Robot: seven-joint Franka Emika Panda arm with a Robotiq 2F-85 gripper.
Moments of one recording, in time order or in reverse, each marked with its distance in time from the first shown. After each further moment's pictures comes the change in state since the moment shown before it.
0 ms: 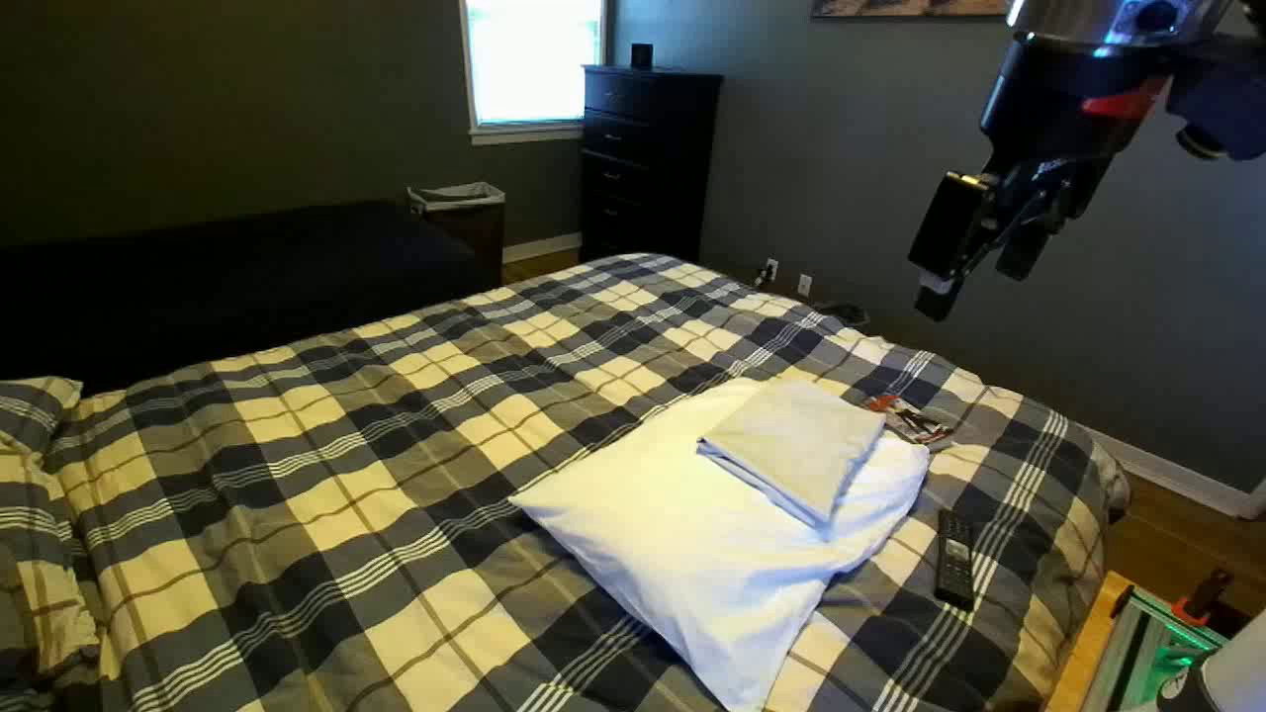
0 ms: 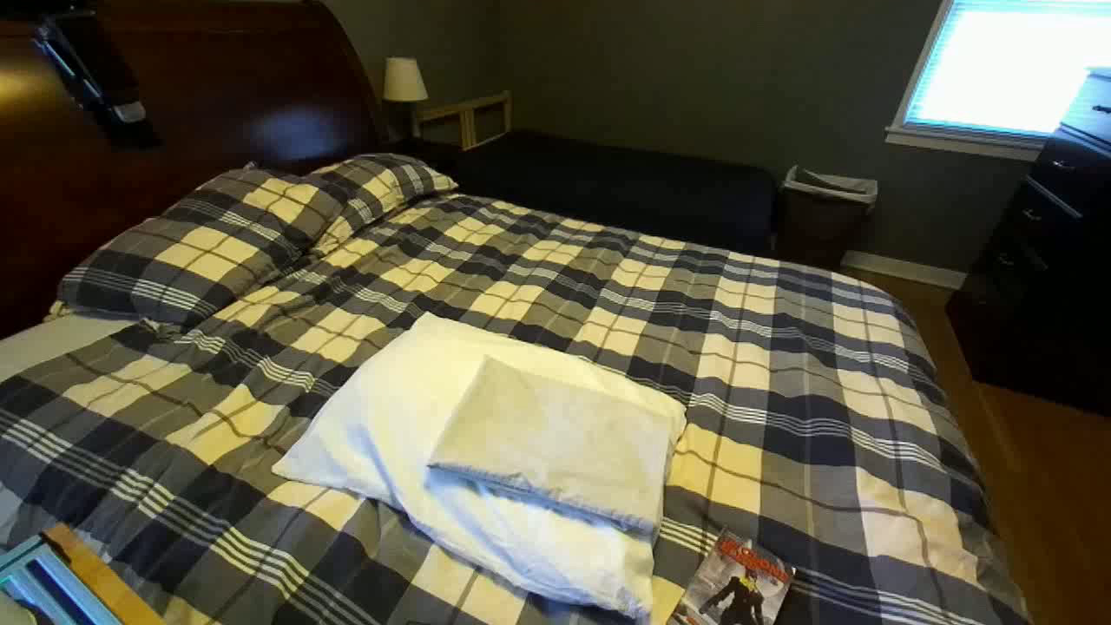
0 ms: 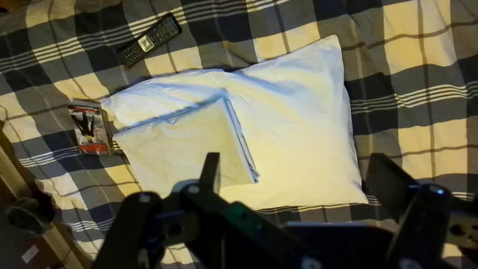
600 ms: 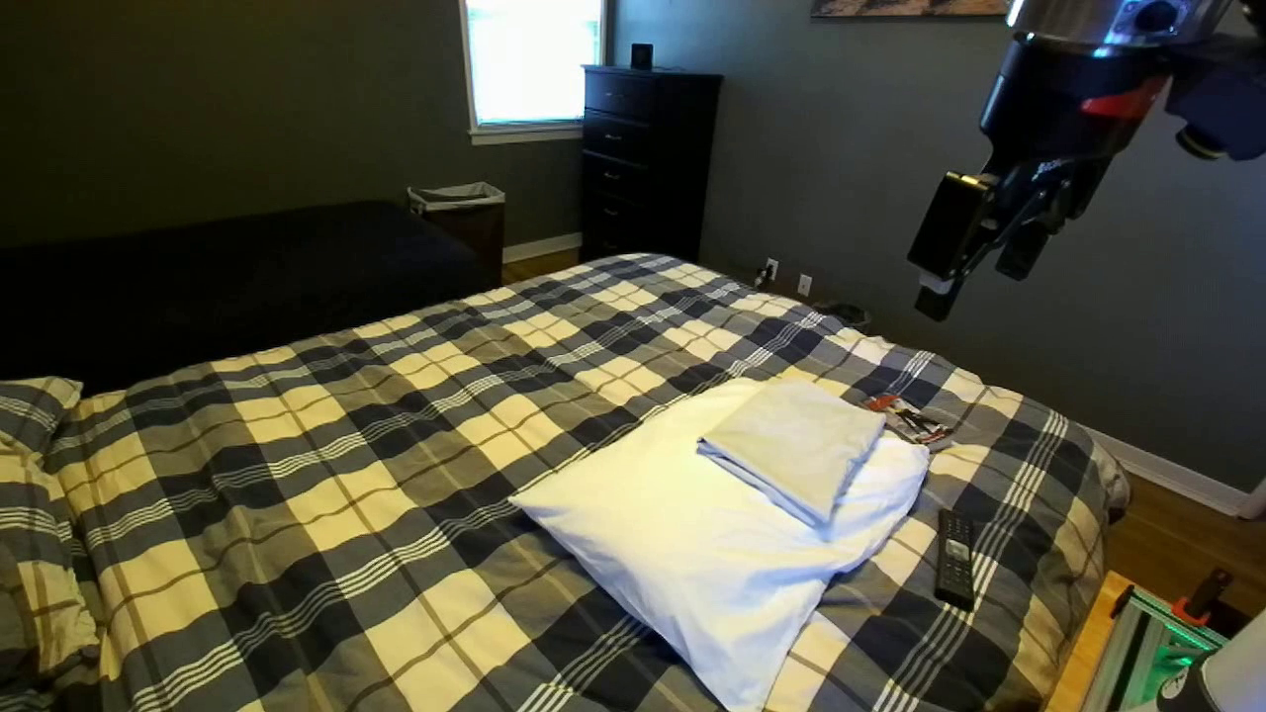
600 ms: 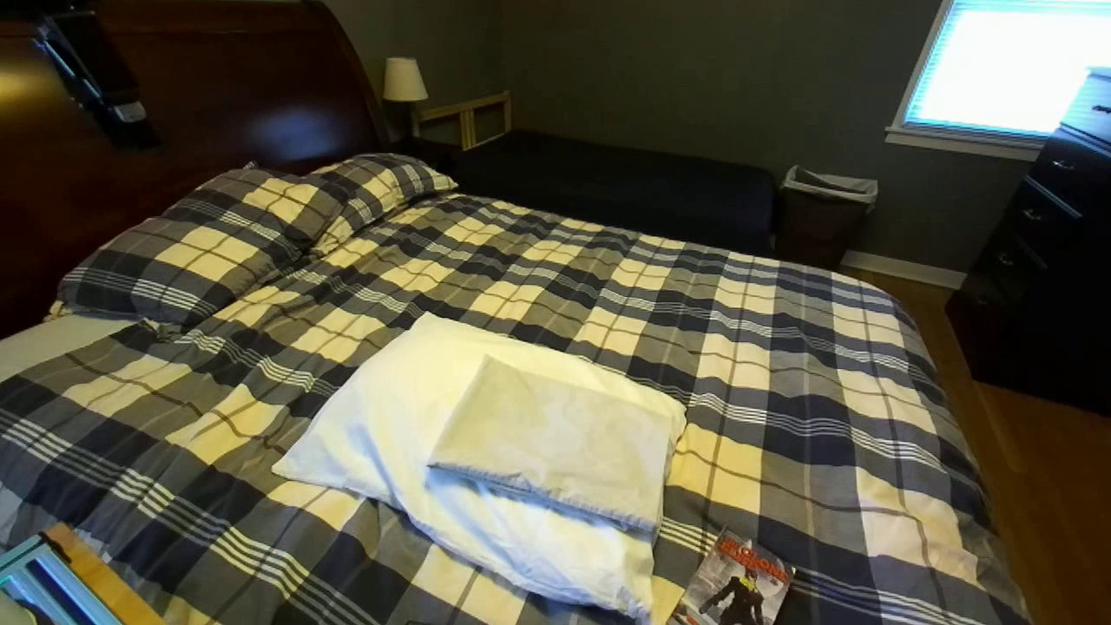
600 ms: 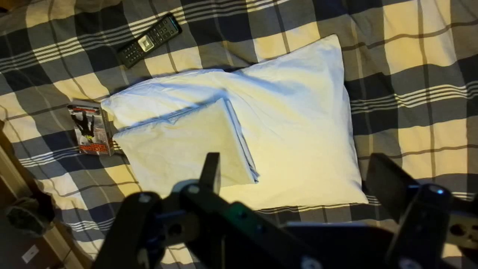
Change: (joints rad) arm 0.000 0.000 0.000 0.000 0.000 0.000 0.000
